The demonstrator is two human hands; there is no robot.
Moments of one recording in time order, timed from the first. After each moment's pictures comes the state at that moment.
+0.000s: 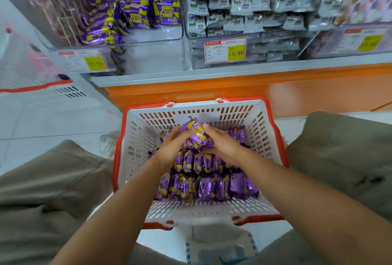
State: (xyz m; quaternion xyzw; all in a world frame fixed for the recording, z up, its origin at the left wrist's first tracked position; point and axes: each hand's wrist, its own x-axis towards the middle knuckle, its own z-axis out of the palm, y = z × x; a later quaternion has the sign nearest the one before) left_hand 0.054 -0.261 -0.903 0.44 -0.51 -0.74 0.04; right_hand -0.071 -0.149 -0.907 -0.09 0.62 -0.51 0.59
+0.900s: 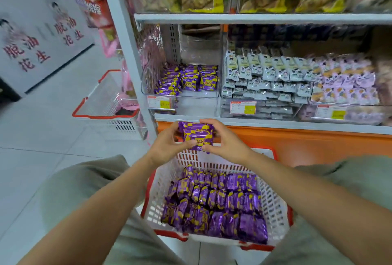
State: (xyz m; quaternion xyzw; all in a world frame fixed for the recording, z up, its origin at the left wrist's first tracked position) left_hand 0.118 -0.292 -0.740 0.25 -0.77 -0.54 0.23; right_hand -0.052 -0.168 -0.741 -0.57 0.65 -0.42 0.27
